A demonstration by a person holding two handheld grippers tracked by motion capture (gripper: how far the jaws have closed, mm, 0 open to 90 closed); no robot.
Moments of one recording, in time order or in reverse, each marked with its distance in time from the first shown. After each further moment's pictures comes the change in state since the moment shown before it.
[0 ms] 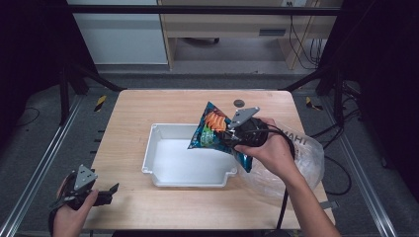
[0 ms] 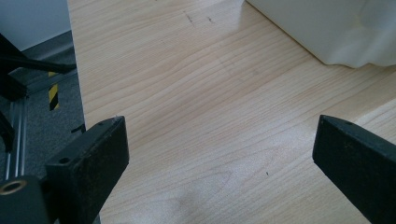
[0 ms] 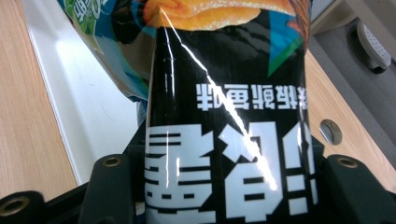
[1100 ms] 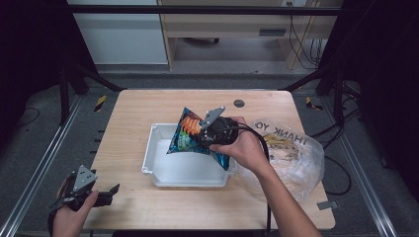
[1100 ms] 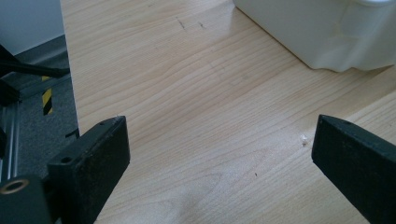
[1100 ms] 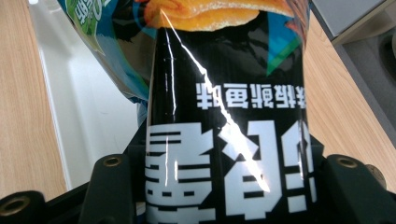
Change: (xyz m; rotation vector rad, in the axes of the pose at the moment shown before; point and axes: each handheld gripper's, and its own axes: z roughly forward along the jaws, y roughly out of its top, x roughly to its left) left arm -0.003 0.001 -0.003 -0.015 -0.021 0.002; right arm 0.018 0.040 0.055 0.029 0.074 -0.064
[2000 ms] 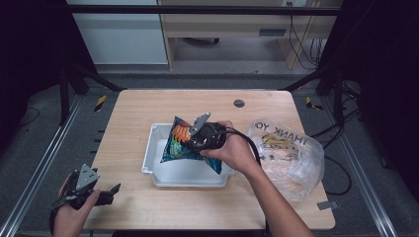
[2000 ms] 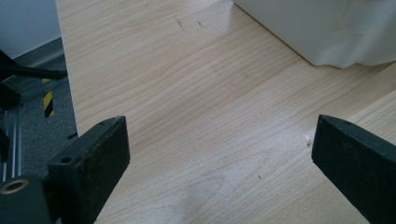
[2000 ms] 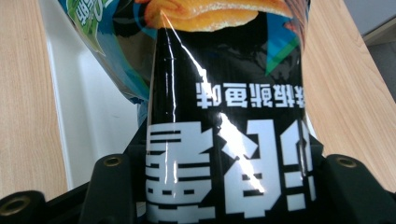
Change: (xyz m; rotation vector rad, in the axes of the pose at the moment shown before) left arm 0.001 0.002 0.004 0.011 -0.001 0.026; right arm 0.015 0.010 0.031 0.035 0.052 -0.053
